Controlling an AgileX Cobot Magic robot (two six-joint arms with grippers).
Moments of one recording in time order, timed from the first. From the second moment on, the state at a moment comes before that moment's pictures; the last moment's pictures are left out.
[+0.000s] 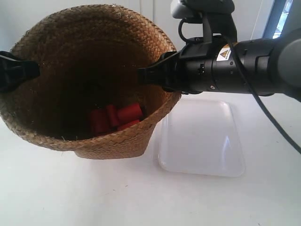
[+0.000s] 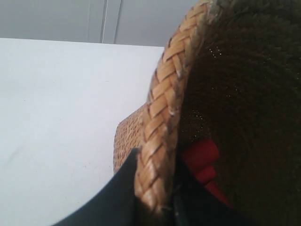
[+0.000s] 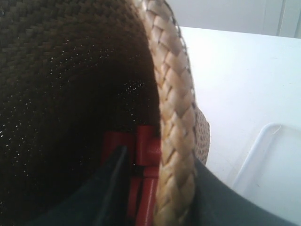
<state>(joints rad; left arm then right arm) -0.23 0.97 -0.70 -0.49 0.21 0.21 0.51 1.32 -0.93 0.33 0.16 -0.09</state>
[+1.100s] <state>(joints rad) -0.23 0.99 -0.70 -0.49 0.15 0.21 0.50 1.36 -0.96 0.33 0.13 -0.09</state>
